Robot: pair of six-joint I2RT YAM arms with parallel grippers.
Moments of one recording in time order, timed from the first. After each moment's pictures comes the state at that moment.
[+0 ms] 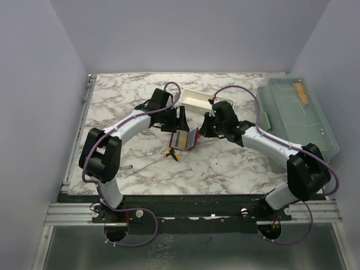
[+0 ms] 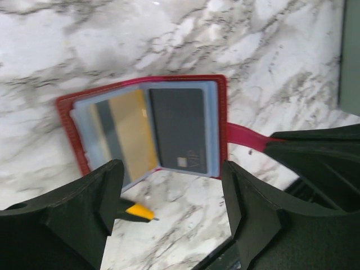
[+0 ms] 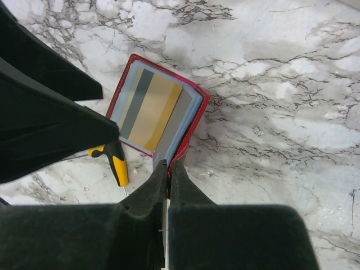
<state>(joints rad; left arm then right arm) -0.45 1.74 1.26 -0.42 0.39 -0.43 0.60 1.52 1.01 -0.18 -0.06 0.47</state>
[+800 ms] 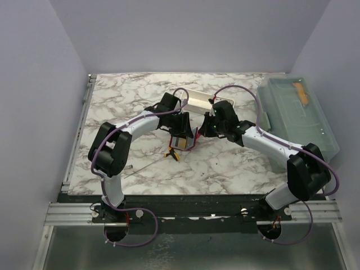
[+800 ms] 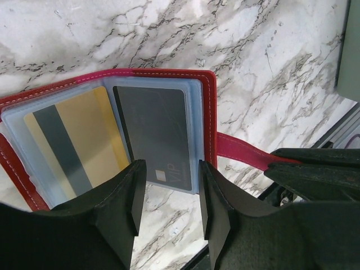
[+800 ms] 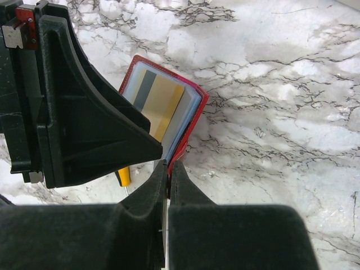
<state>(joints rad) -0.53 1.87 1.30 -0.38 0.48 -0.49 0.60 1.52 1.01 -0.17 -0.08 0.47</state>
